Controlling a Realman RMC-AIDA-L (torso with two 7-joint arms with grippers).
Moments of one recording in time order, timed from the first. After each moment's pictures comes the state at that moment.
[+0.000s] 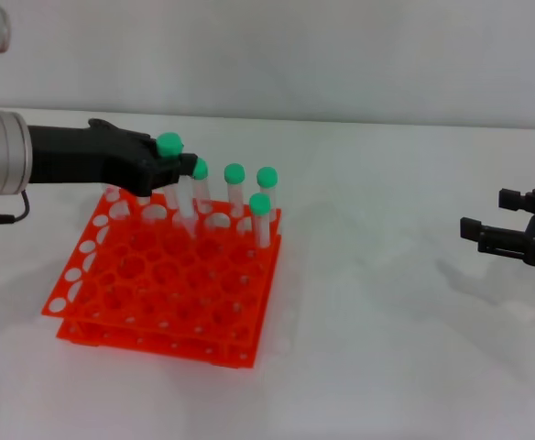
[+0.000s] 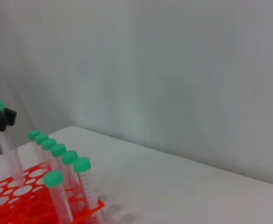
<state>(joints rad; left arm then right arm) -0.44 -2.07 1.03 1.39 -1.04 -1.38 1.03 0.25 2.00 -1.23 -1.06 1.57 1.09 -1.47</state>
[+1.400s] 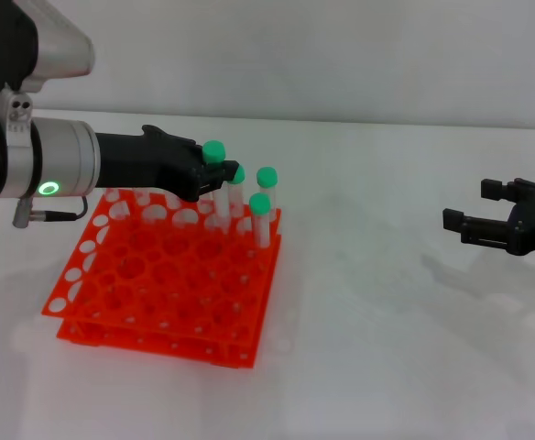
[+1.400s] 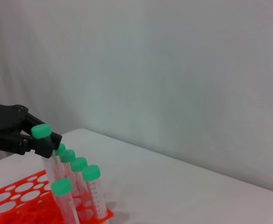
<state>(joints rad) -0.53 -2.08 1.12 1.18 -1.06 -1.21 1.16 0.30 2.01 -1.23 -1.05 1.56 1.08 -1.47</state>
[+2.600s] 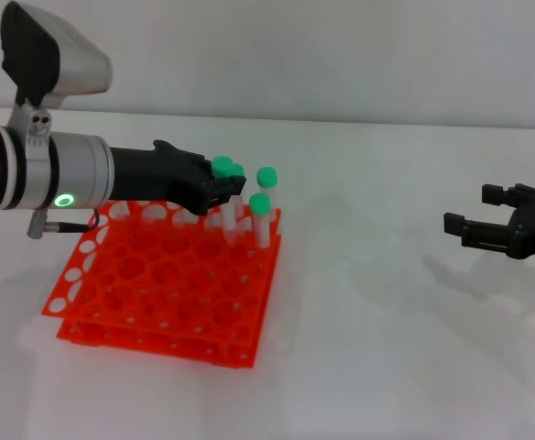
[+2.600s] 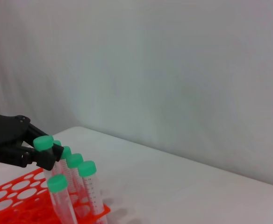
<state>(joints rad) -0.55 -2.08 1.14 1.09 -1.06 -1.18 1.19 0.30 2.01 -1.23 -1.02 1.57 1.08 -1.47</state>
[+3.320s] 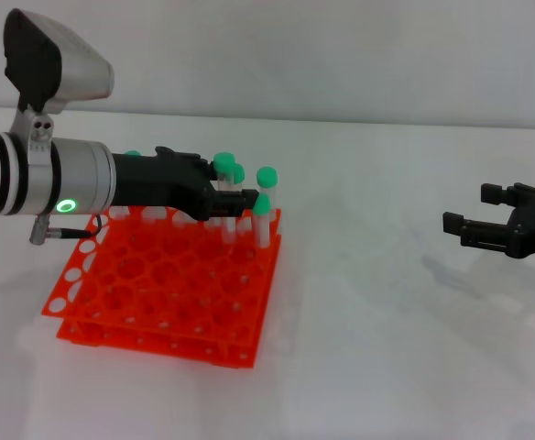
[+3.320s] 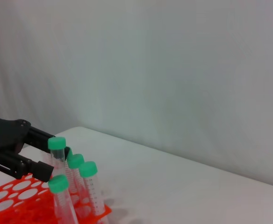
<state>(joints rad) -0.55 -2.08 1.14 1.08 -1.07 -1.18 1.19 0.30 2.01 -1.23 -1.02 1.57 1.08 -1.47</state>
